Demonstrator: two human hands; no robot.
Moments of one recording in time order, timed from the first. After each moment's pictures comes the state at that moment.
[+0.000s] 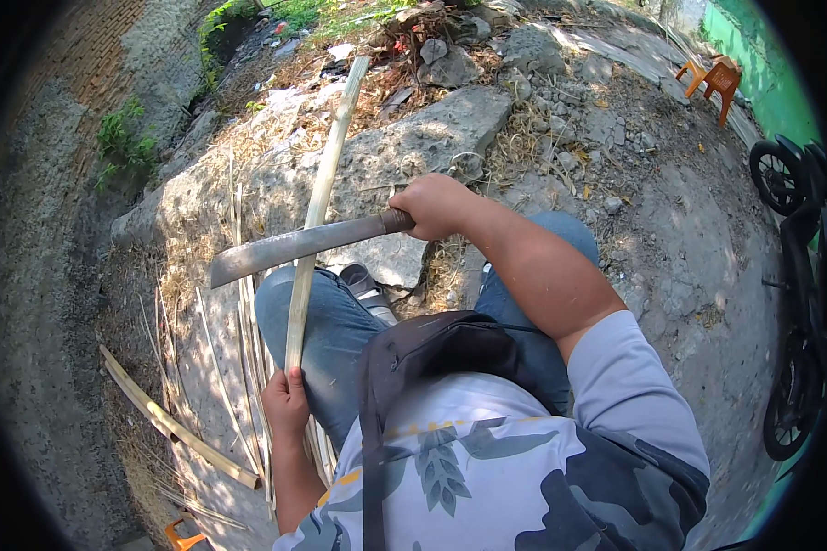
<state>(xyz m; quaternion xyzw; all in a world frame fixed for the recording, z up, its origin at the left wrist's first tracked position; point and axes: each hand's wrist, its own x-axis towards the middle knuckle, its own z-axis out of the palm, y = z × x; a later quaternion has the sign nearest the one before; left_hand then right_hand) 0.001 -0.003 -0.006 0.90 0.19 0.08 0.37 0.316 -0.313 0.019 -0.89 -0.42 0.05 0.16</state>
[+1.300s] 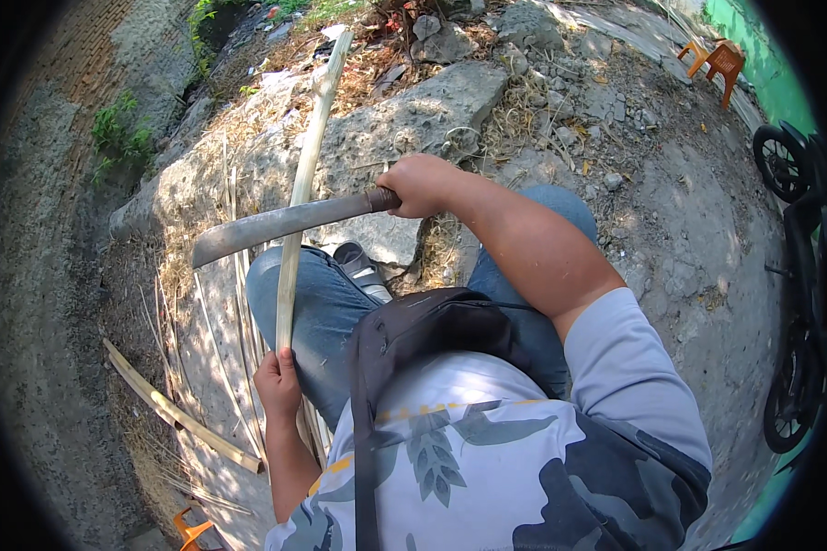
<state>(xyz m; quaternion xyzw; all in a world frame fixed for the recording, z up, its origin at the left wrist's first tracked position) 0.003 0.001 -0.014 0.89 0.20 0.11 0.40 0.313 -0.309 0.016 -0.89 -0.41 0.08 0.18</state>
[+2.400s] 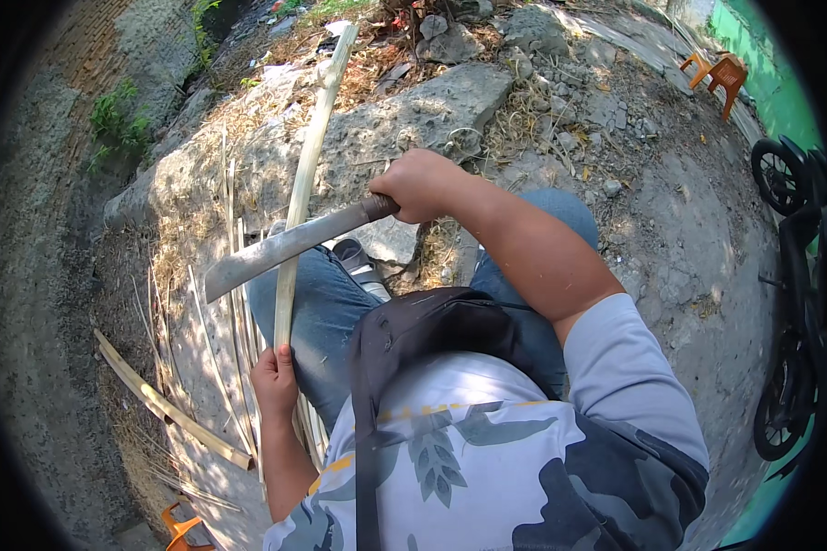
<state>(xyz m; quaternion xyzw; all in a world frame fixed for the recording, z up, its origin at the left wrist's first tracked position) 0.001 -0.003 -0.005 0.88 0.21 0.09 0.42 0.300 -0.299 0.043 -0.88 -0.46 0.05 0.12</state>
